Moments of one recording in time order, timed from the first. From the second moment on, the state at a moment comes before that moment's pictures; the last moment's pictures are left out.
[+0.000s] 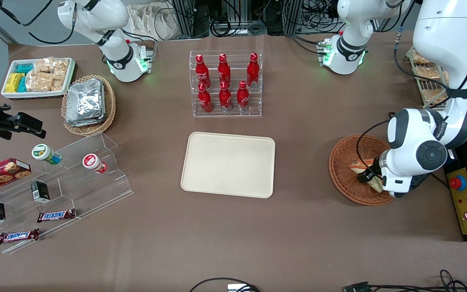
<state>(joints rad) 0.06 0.40 -0.13 -1.89 0.10 2.08 -0.77</state>
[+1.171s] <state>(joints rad) 0.05 0.45 -0.14 -1.76 0.14 1.99 -0.79</state>
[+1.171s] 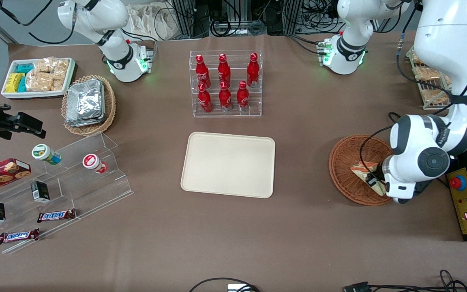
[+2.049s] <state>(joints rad) -0.39 0.51 -0.16 -1.42 0.03 1.73 -0.53</state>
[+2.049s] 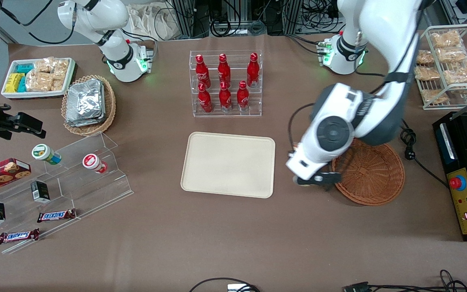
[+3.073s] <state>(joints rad) -0.54 0.77 -0.15 -1.39 0.01 2.01 -0.48</state>
